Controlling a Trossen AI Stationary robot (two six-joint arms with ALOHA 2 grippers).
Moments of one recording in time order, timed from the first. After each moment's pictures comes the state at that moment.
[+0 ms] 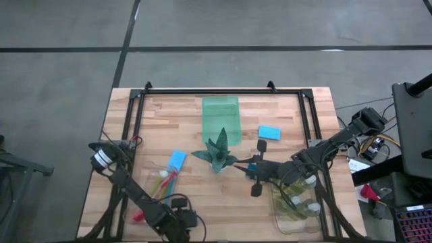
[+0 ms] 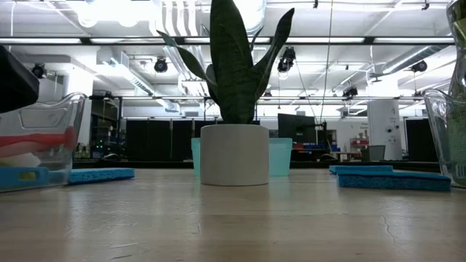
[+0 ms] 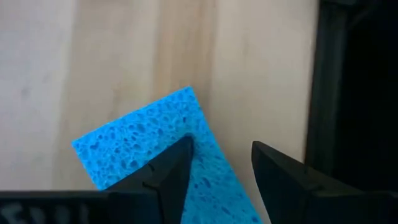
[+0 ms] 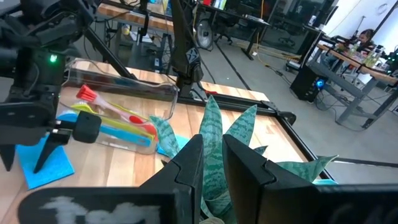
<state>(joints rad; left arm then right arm) -0.82 1.97 1.31 -0.51 -0.18 -0.94 0.53 1.37 0.96 0.13 0.72 -0.04</state>
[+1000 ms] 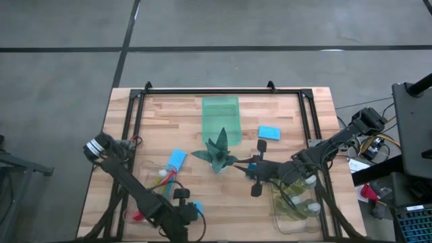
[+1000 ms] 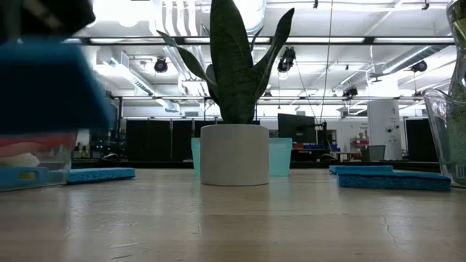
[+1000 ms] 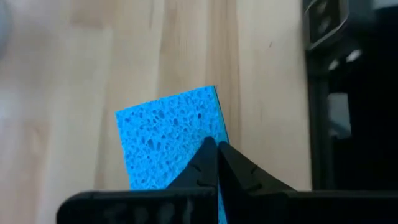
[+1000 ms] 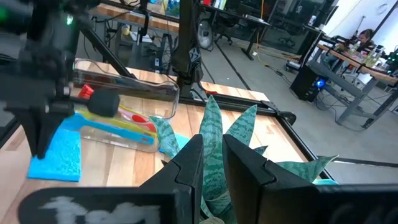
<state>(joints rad) -0.78 1.82 1.33 -0.58 -0.33 -0.77 0.53 1.37 0.96 0.13 0.72 -0.04</state>
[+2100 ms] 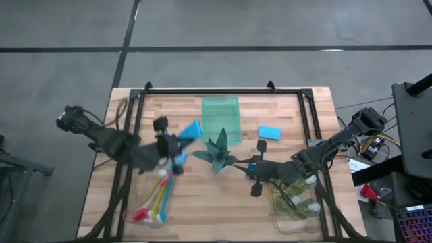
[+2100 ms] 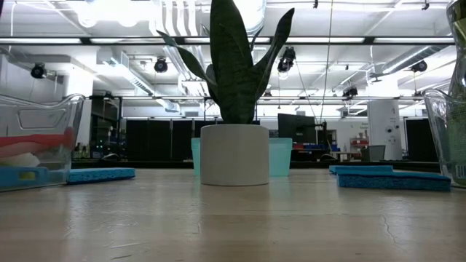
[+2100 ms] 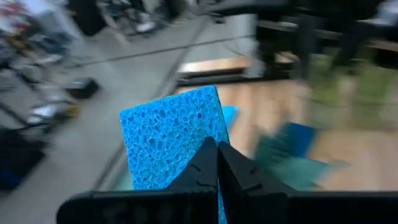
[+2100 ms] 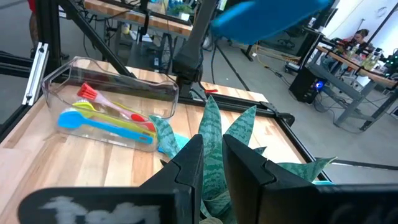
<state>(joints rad) -0.51 1.24 1.36 -0.64 -0.88 -0.15 0.53 1.37 0.96 0.13 0.72 -0.06</state>
